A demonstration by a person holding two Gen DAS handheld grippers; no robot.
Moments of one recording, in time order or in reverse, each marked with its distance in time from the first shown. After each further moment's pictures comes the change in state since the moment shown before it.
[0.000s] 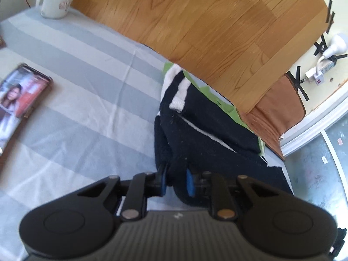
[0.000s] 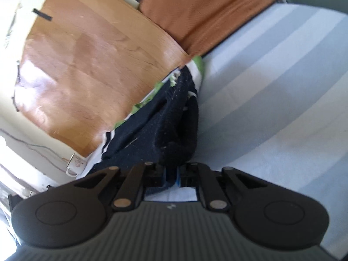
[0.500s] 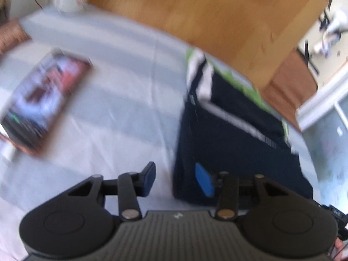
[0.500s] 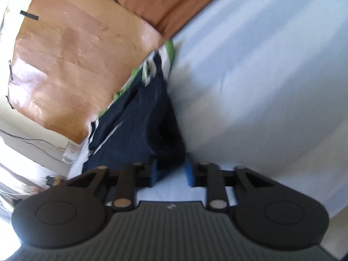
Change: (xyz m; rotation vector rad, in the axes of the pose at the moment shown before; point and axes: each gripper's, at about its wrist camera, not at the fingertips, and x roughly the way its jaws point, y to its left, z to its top) left arm -0.035 0.030 -0.021 0.078 0.026 0.107; right arm -0.030 -0.023 -0.010 -0.043 0.029 -0.109
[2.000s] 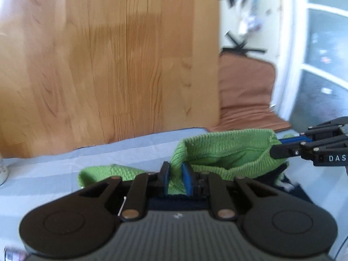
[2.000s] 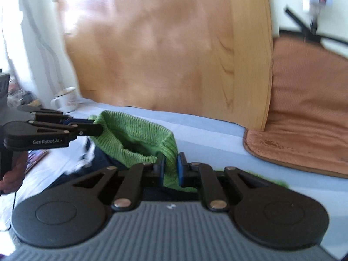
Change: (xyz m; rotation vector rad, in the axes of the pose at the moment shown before) left arm 0.054 -0.196 0.048 0.618 -0.250 -0.023; right arm 0.093 0.175 0.079 -0.790 0.034 0.093
